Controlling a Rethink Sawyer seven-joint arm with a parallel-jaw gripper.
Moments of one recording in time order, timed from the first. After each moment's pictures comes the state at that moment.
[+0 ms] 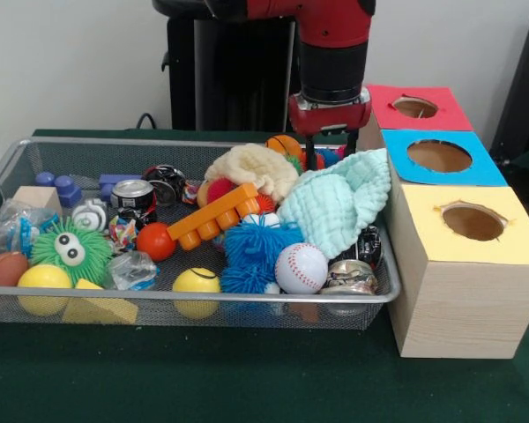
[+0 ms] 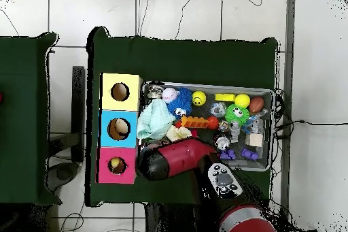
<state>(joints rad) -0.35 -0.64 0.27 1.93 -0.48 0.31 1.83</state>
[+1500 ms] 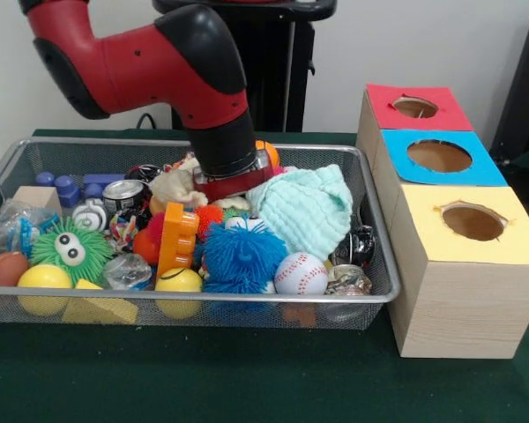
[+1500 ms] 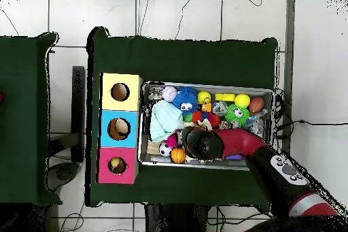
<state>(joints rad) -0.83 -0.35 0.56 1.75 -0.68 0.46 1.71</state>
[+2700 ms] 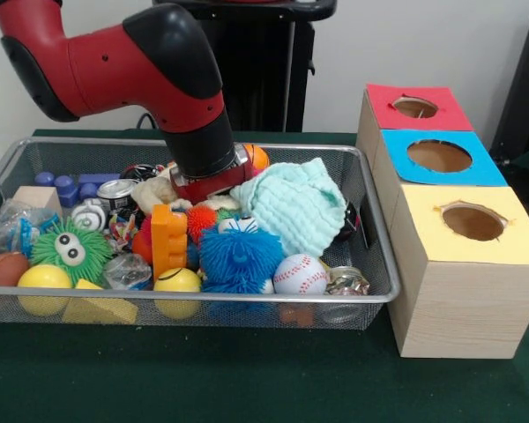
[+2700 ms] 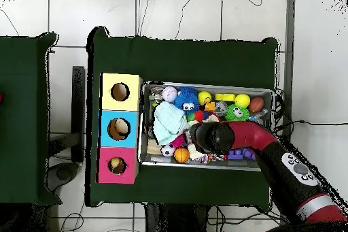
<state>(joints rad) -0.88 -0.35 0.62 1.69 -0.68 0.65 1.52</state>
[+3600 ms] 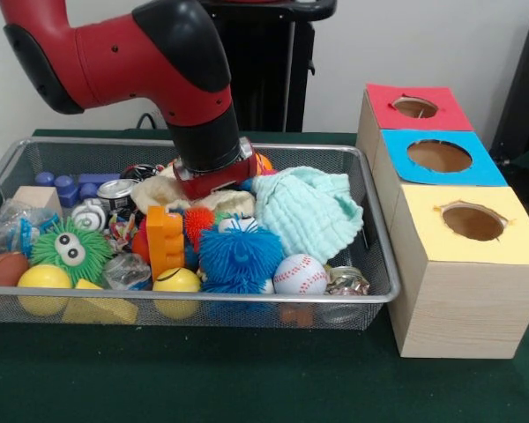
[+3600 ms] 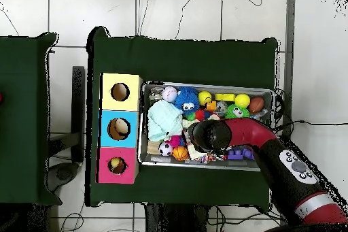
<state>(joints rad) -0.84 -0.39 0.61 1.69 -0.69 0.69 1.52</state>
